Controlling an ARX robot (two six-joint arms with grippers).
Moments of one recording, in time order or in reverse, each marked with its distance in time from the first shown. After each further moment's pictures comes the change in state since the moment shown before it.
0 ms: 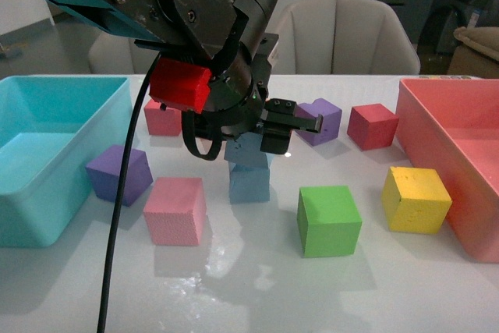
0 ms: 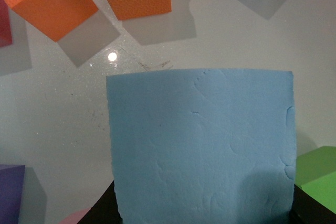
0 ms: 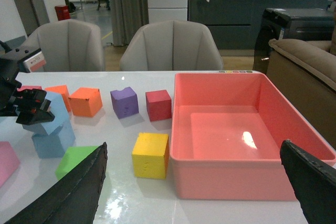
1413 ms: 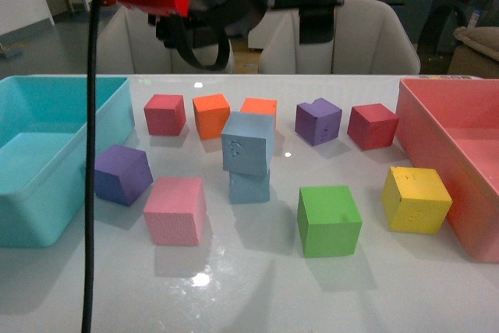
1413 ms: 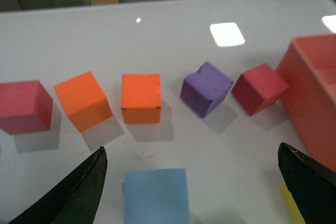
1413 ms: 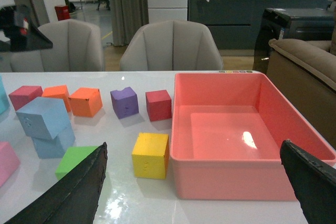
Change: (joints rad) left arm -0.027 -0.243 -0.113 0.262 -0.032 -0.094; right arm 0.000 0.000 0.000 0.000 0.000 0.000
